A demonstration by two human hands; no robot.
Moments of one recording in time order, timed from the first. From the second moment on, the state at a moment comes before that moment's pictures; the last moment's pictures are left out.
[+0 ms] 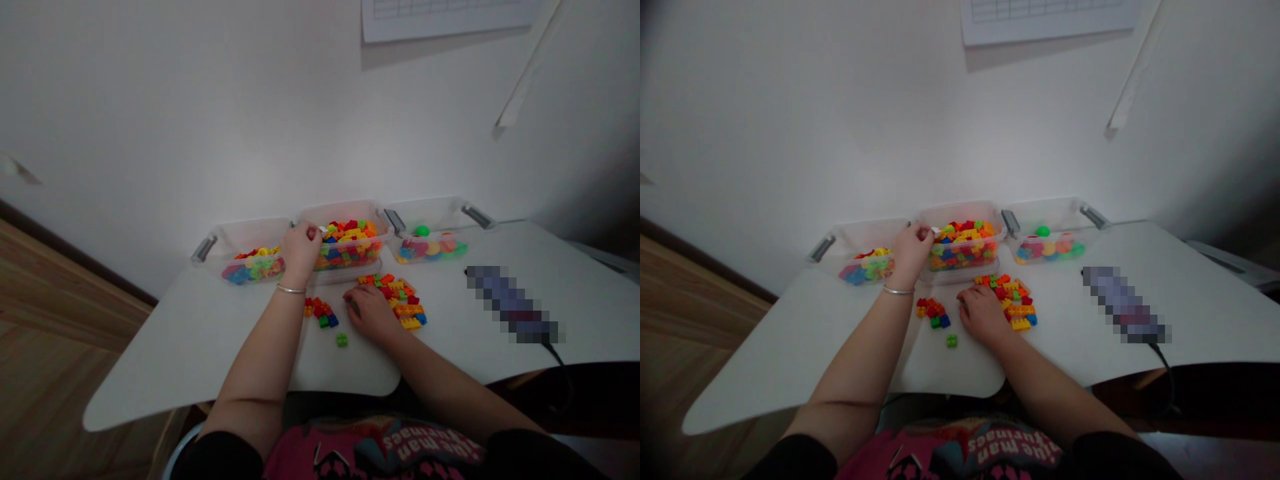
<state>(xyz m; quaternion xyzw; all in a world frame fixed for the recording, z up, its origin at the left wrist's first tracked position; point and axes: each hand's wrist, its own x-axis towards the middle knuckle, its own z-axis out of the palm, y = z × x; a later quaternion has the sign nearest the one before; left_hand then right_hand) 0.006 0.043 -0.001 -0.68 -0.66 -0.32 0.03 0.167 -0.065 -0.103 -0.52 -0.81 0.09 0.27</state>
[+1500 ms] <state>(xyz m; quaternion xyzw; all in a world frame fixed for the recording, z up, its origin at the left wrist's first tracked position) -0.012 -0.035 -0.096 -0.85 -0.47 -0.23 -0.09 0.178 -0.072 -0.091 -0.61 -0.78 0.02 0.14</state>
